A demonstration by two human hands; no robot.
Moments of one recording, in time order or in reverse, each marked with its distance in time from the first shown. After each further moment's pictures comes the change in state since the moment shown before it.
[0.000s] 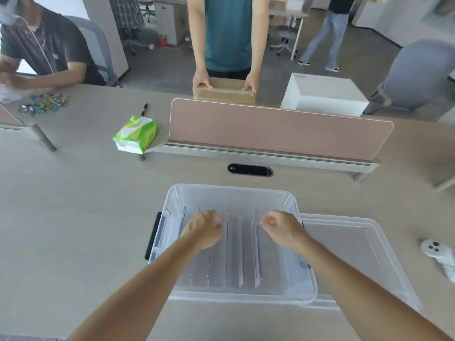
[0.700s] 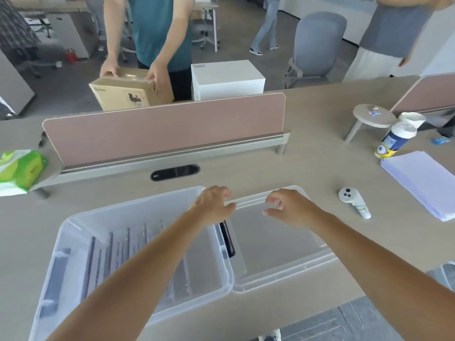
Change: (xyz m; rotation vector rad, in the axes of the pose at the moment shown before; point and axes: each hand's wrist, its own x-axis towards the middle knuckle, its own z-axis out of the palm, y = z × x) left_hand 0.041 0.222 0.080 0.134 -0.080 0.461; right_hand -0.054 0.182 -0.142 -0.137 0.157 0.031
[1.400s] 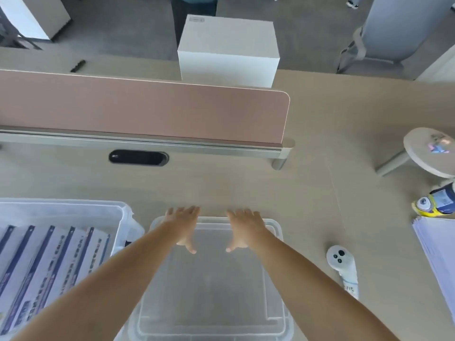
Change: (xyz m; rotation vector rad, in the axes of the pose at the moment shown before) left_hand 0.166 0.027 0.110 0.423 -0.456 -0.351; right_hand 0.193 0.125 0.045 -0.564 -0.495 -0.236
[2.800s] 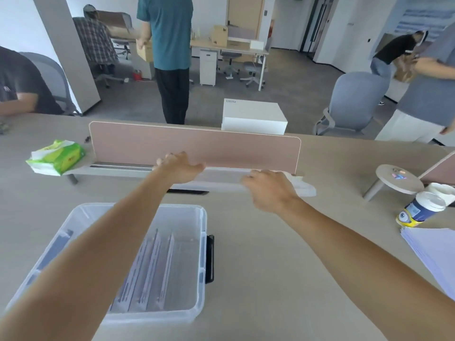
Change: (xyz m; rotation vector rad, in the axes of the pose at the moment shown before) left_hand -0.216 -0.160 -0.117 -0.627 0.606 -0.200; right_hand -0.172 -0.148 -0.155 -0.326 0.803 -0.093
